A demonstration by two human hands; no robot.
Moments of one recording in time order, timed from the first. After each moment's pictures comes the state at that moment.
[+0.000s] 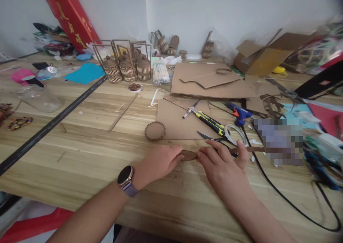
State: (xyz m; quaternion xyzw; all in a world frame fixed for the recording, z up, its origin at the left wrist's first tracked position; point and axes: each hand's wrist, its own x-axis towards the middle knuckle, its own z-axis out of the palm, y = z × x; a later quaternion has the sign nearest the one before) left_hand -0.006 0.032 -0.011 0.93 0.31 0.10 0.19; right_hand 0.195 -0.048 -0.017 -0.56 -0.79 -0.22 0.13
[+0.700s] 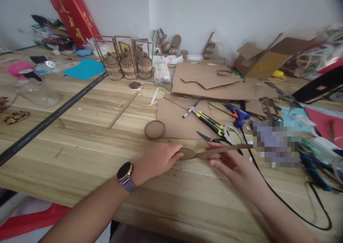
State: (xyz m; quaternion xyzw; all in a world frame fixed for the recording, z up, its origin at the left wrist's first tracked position) left_hand -0.007 0.034 -0.010 0.91 0.32 0.11 0.23; right_hand 0.241 -0.045 -0.021 -0.60 -0.64 0.31 0.37
